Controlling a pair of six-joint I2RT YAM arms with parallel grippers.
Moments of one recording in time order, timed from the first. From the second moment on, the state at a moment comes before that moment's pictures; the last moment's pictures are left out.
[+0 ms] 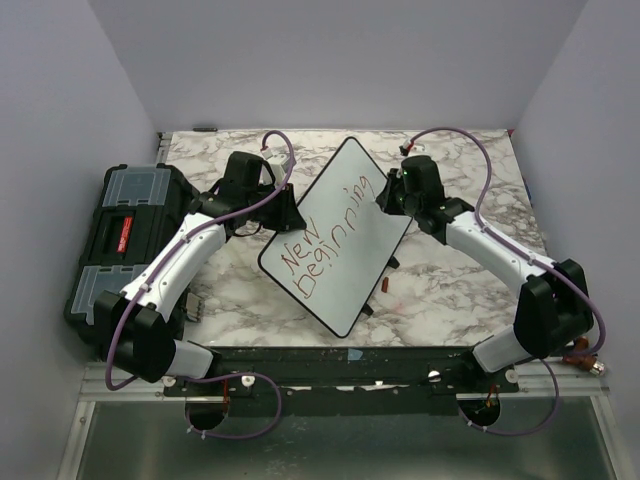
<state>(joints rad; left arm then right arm) -0.39 1.38 1.20 -0.57 0.46 -0.24 0.48 1.51 1.11 -0.17 0.10 0.41</state>
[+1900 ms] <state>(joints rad) -0.40 1.38 1.20 -0.55 0.46 -0.24 0.38 1.68 1.39 -0.20 0.09 0.39</state>
